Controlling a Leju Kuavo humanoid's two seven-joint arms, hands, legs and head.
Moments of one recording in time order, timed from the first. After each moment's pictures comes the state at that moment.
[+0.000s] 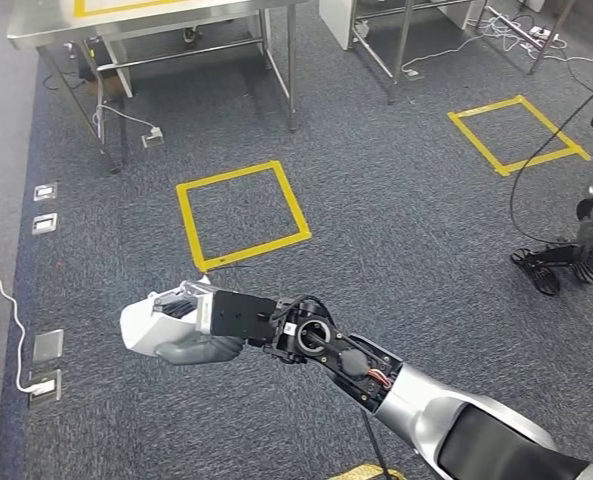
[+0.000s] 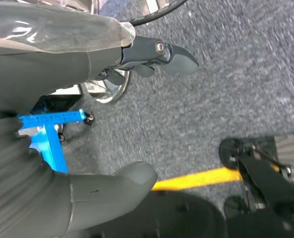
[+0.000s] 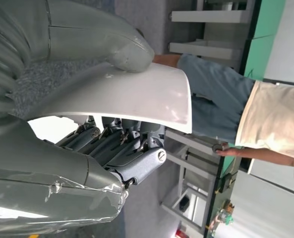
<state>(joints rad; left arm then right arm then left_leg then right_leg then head) -0.12 0.07 -1.17 -0.21 1.07 0.20 -0.02 -0.55 0.14 0.88 -1.20 -0.21 0.26 -0.42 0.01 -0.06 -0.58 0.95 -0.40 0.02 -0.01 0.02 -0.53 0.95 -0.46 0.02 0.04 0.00</state>
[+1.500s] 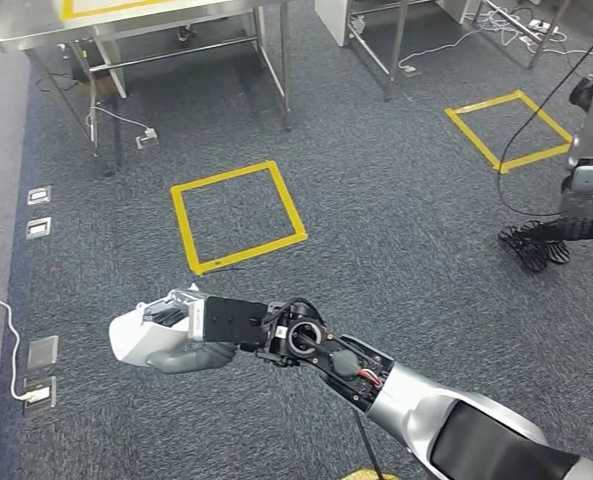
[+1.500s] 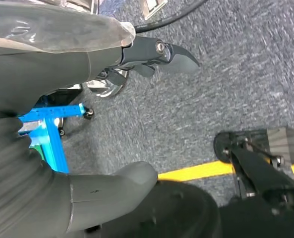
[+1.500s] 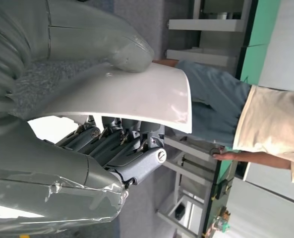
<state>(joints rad) -0.12 0.08 -1.17 -0.21 1.08 0.20 -0.02 -0.56 0.16 0.89 -1.17 -0.21 0.28 -0.45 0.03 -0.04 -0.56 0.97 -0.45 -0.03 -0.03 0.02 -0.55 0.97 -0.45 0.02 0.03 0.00</state>
